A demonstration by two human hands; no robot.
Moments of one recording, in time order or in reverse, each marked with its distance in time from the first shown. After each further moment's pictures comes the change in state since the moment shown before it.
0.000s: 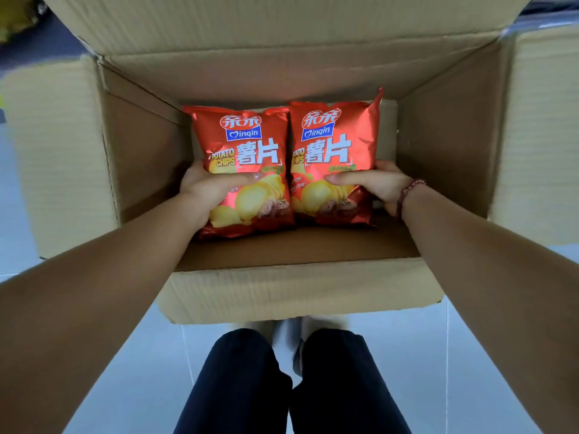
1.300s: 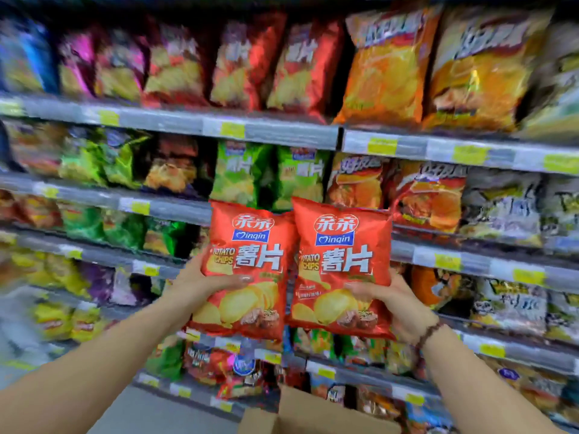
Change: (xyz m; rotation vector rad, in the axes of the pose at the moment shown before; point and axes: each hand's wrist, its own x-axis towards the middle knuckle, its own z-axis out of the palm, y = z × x) left_hand -0.684 0.193 -0.402 -0.488 0.099 0.986; right_hand -0.735 -0.314 0.061 -0.099 -0.297 -1.110
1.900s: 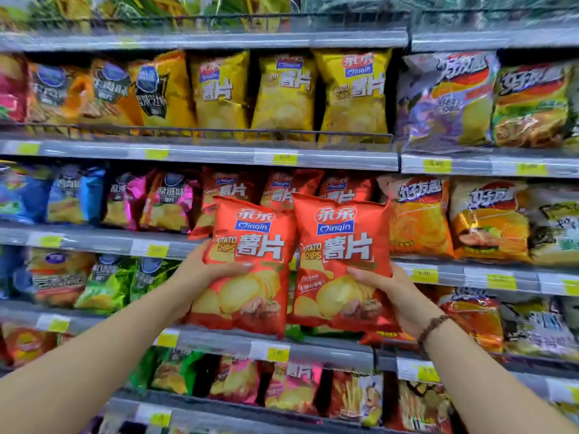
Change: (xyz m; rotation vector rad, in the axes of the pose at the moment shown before) left_hand 0.072 0.210 -0.141 -0.018 -0.106 0.371; right_hand 0.083 -0.193 0.141 -0.001 0.054 -0.410
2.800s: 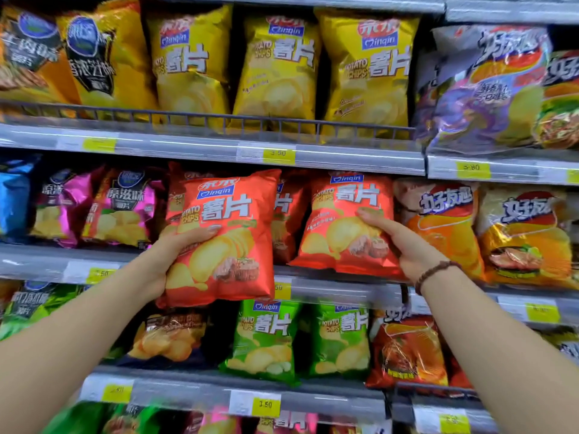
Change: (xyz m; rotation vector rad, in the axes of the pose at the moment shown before) left_hand 0.143 -0.009 -0.037 -0.252 -0.100 -0.043; right_hand 0.154 -0.034 -0.027 0.044 0.166 0.139
